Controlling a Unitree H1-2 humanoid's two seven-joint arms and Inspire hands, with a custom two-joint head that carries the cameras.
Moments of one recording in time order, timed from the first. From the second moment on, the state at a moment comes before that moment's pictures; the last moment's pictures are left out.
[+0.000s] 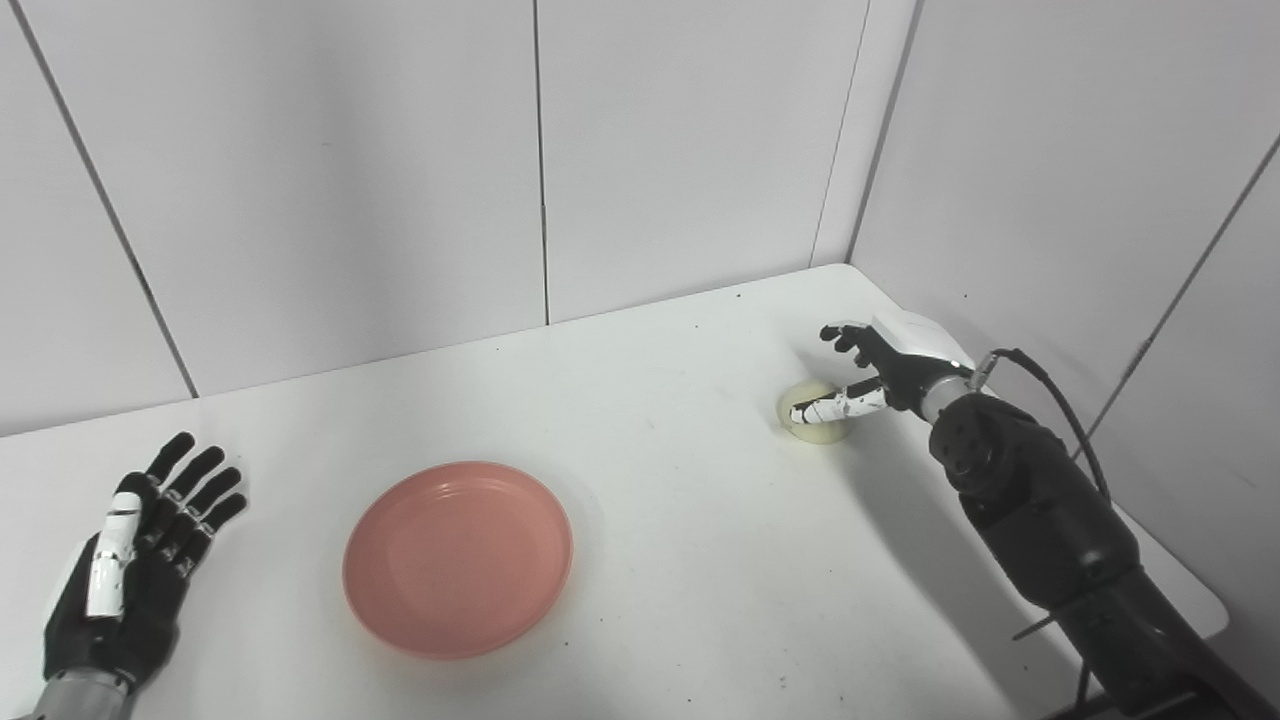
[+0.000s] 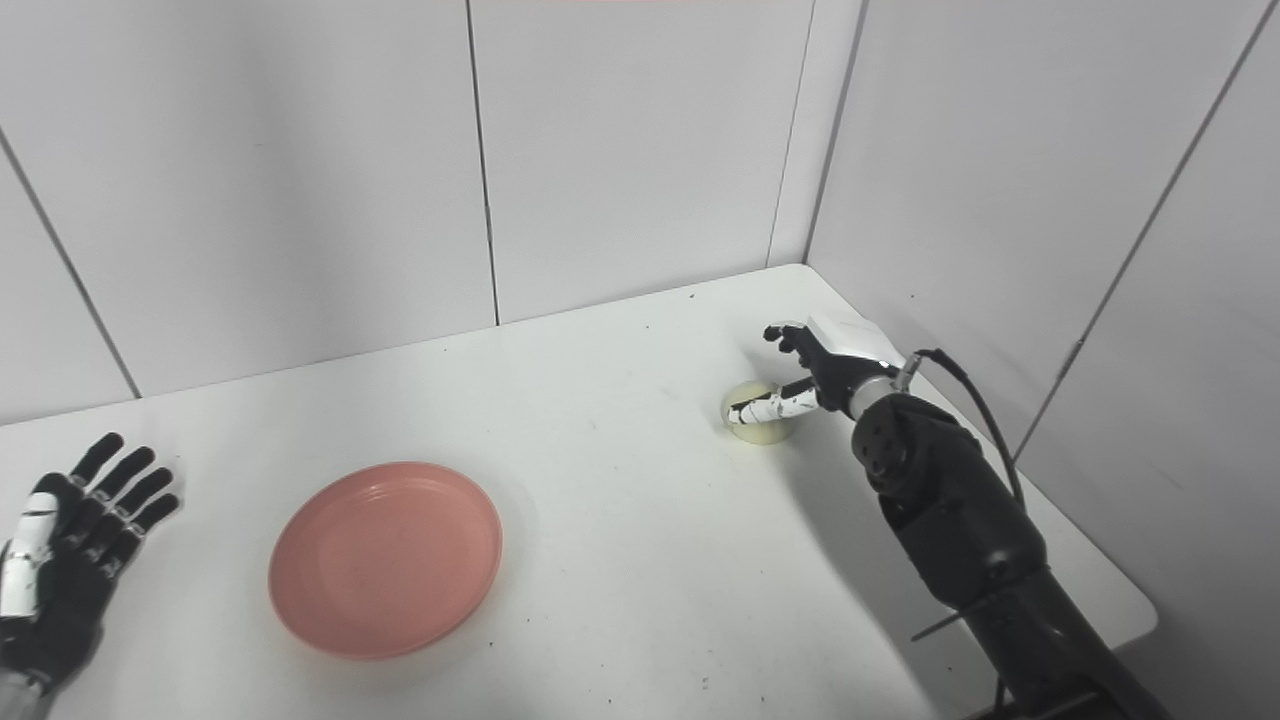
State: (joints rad) left arm -0.46 0.15 0.12 0.58 -0.35 -0.06 -0.38; right arm -0.37 -0.72 0.00 0.11 -0.66 0.41 0.34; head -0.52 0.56
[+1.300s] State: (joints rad) left arm -0.40 0.17 0.11 0.49 -0.37 -0.03 -0.39; right arm -0.48 -0.74 0.13 0.26 -0.62 0.45 0.37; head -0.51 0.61
